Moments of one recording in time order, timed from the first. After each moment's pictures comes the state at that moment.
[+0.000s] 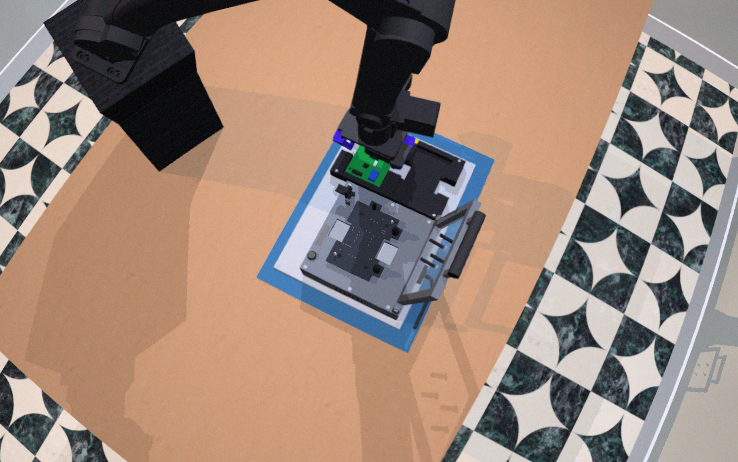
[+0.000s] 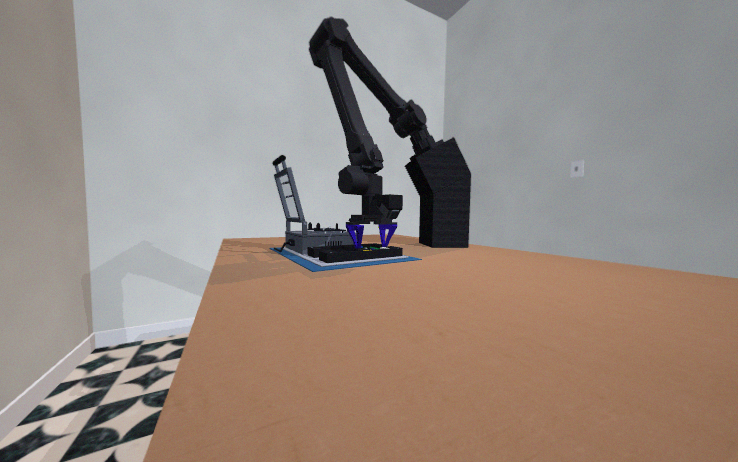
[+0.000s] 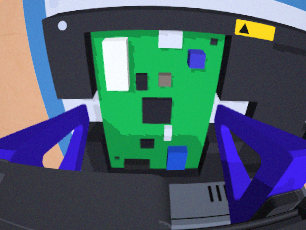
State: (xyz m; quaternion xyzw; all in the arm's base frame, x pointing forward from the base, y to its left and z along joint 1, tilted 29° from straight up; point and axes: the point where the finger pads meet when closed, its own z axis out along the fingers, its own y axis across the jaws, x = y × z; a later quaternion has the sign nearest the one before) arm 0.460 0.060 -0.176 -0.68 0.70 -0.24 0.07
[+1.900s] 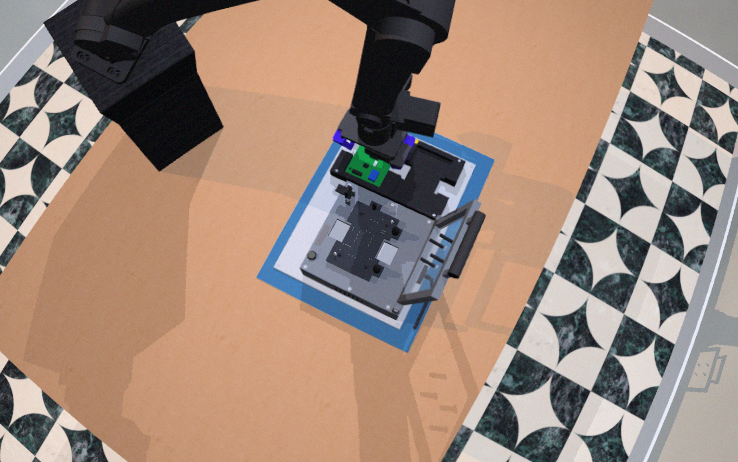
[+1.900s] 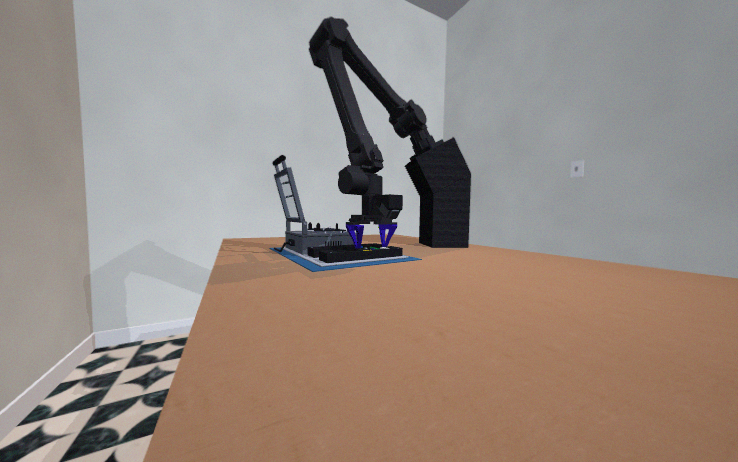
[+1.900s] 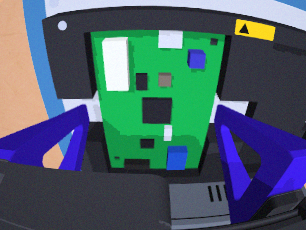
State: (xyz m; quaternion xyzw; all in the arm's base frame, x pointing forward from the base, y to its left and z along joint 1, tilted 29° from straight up) arm 0.460 0.060 -0.176 -0.68 0.70 -0.24 0.07
